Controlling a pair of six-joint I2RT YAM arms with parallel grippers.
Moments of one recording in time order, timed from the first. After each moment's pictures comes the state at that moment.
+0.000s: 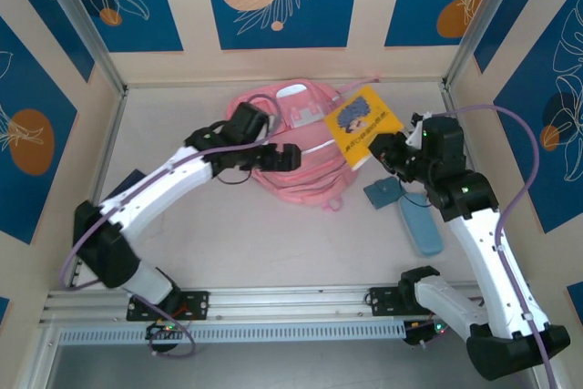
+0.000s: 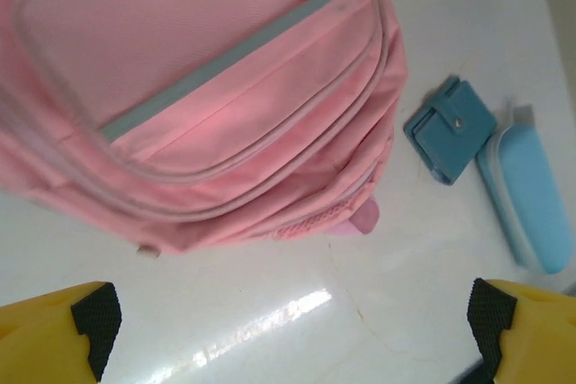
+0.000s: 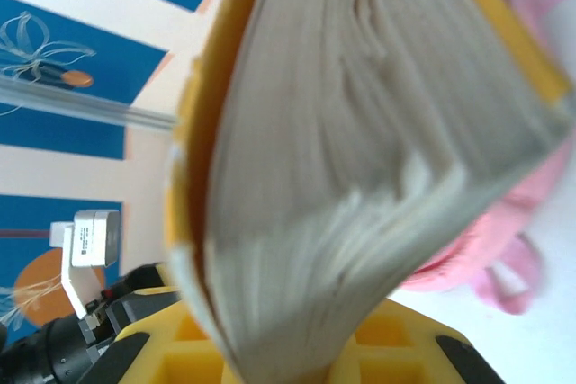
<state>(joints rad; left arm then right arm) -0.72 1.57 1.45 -0.79 0.10 -0.53 0.22 0.90 1.12 -0.78 -0.29 0.89</state>
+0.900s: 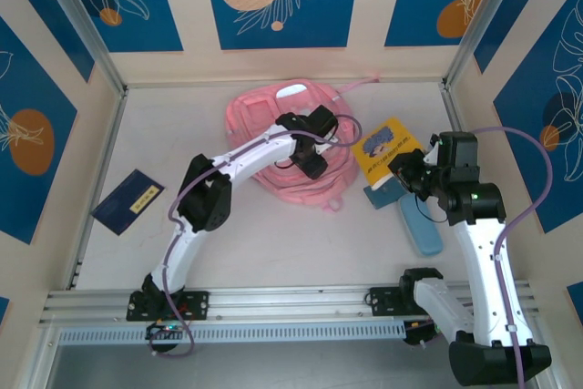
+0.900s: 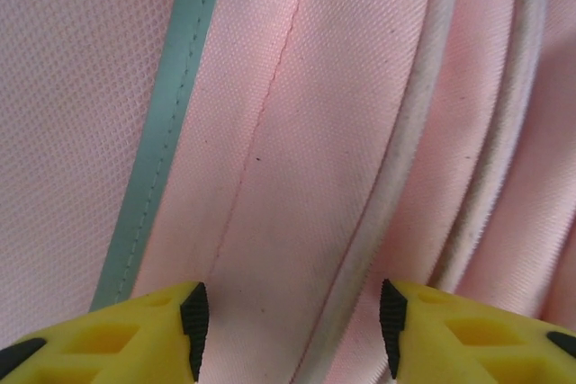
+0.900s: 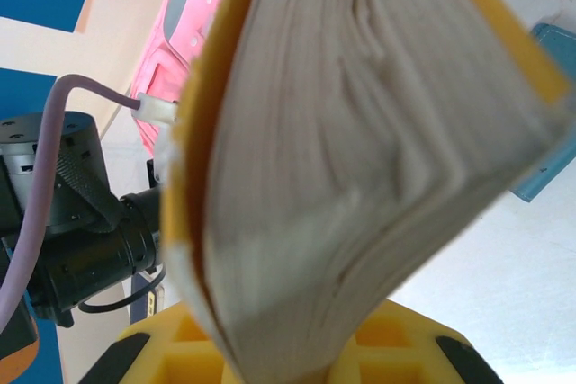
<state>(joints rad) -0.82 2.28 2.07 -1.05 -0.12 0.05 0.02 0.85 1.06 -0.96 -0.34 0.83</state>
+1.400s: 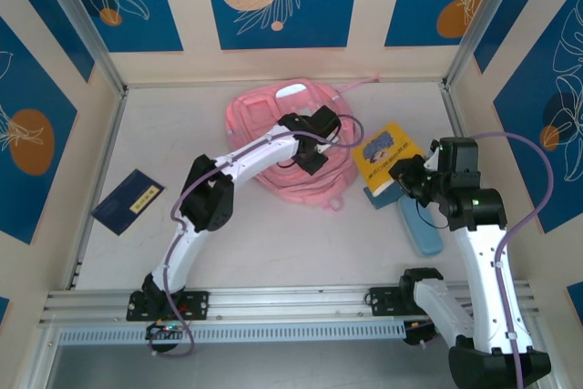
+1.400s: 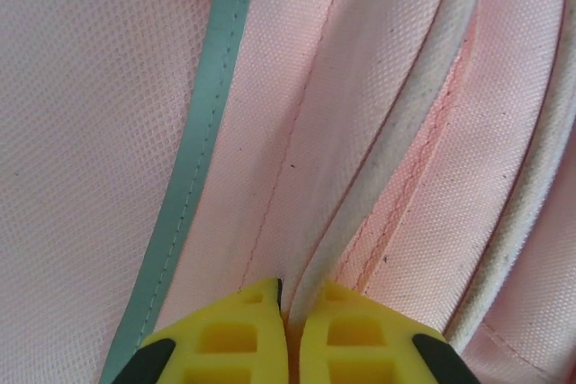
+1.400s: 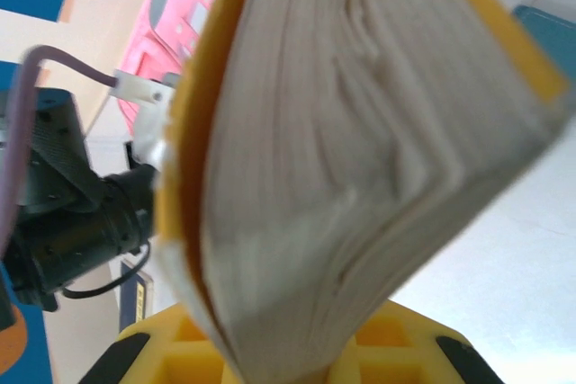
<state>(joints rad) -0.82 2.28 2.10 -1.06 -0.18 0.03 0.02 0.82 1.05 -1.03 -0.33 0.81</state>
